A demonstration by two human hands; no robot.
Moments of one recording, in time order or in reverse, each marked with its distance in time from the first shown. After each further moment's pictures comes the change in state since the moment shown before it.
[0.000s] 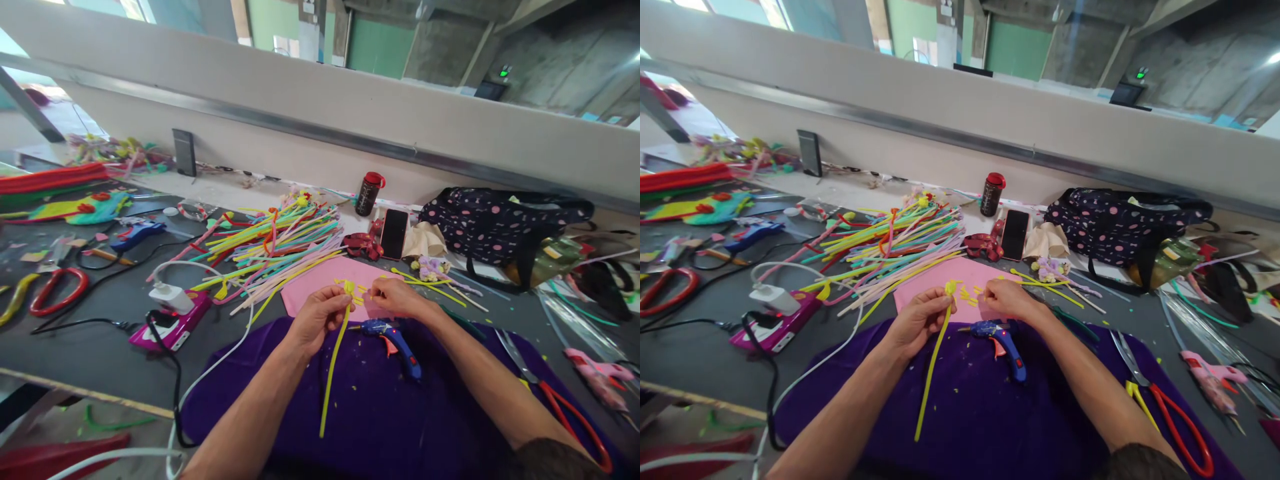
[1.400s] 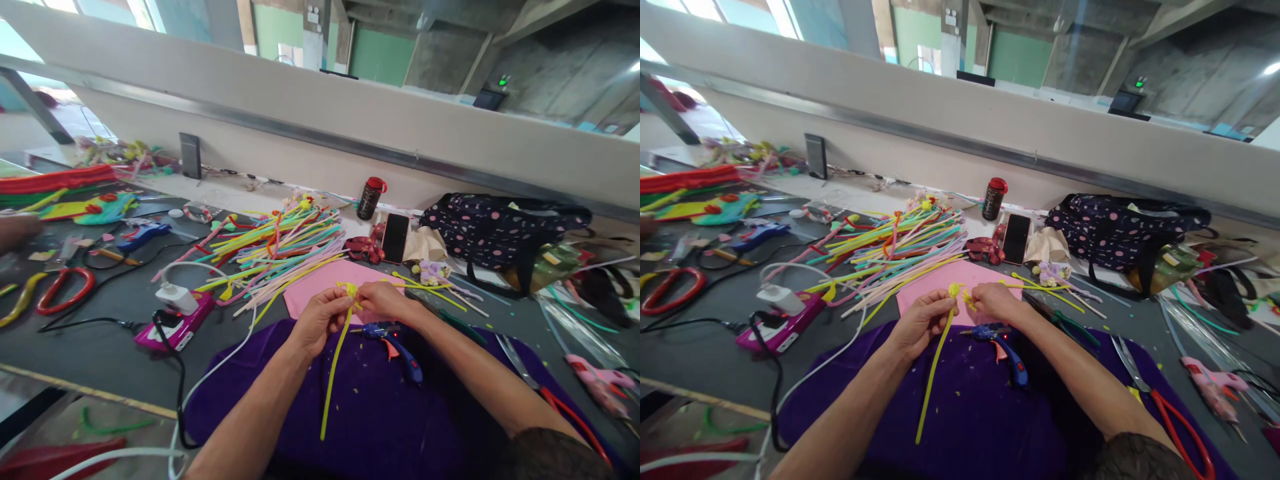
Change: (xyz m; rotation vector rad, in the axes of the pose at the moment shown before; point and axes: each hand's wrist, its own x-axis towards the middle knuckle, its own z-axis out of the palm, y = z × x) left_hand -0.001 0.000 -0.001 0.037 0.022 0.011; right_hand 0.022 -0.021 0.011 -0.047 -0.063 0.026
